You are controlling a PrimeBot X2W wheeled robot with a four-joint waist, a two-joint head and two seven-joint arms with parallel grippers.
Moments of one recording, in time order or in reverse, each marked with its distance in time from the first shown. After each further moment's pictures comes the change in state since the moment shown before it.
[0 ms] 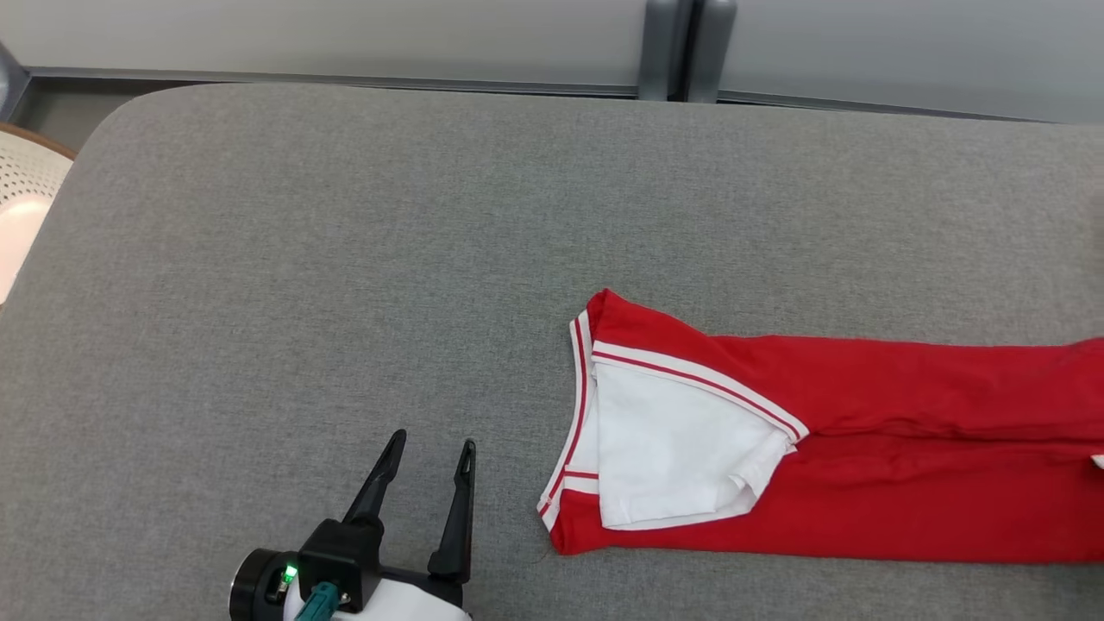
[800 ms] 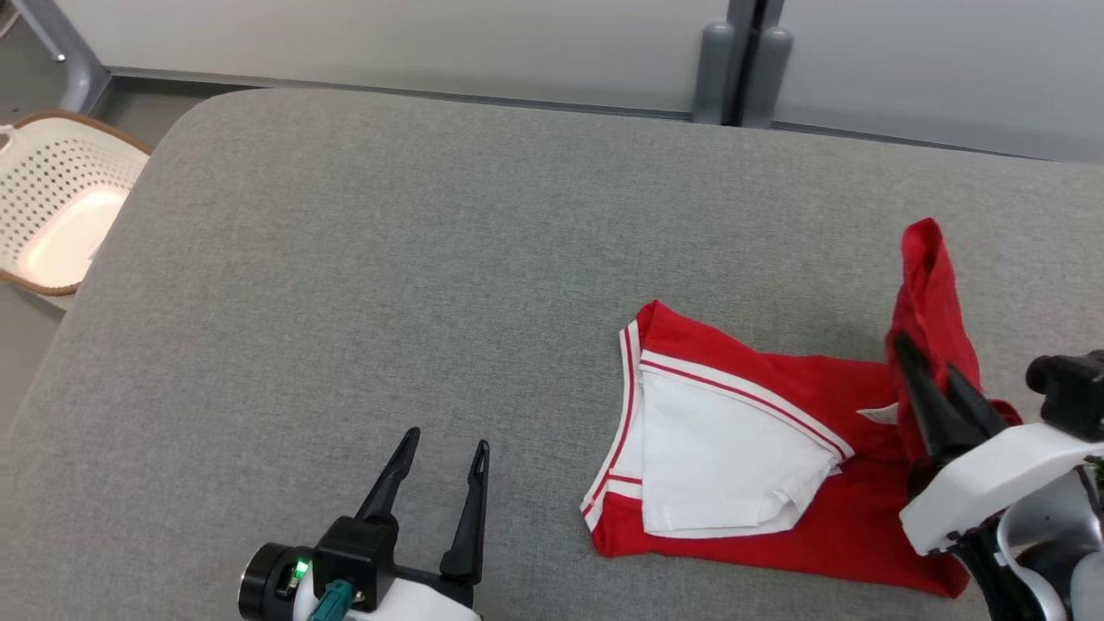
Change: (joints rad) left arm -0.013 0.013 -0.032 -0.025 0.010 0.014 0.030; right arm -0.032 0.301 0.290 -0.507 -0.091 0.000 0.196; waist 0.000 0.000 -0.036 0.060
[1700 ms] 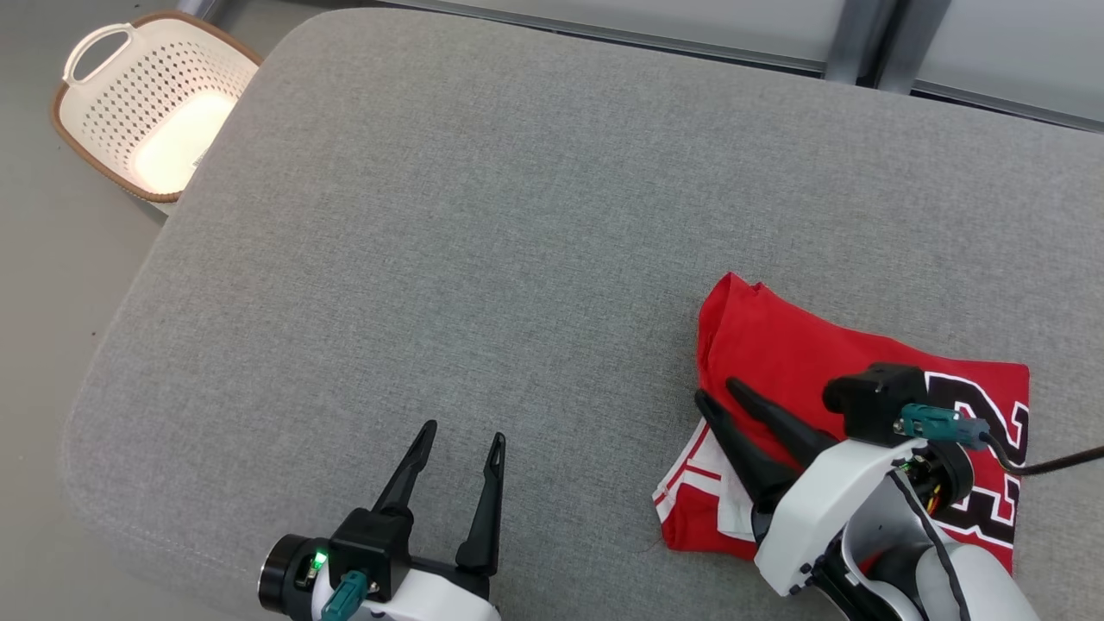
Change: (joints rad) left arm -0.034 -0.037 -0.020 0.053 -0.019 -0.014 -0.033; right arm -0.067 0.006 0.321 0.121 0.062 0.000 0.042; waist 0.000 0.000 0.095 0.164
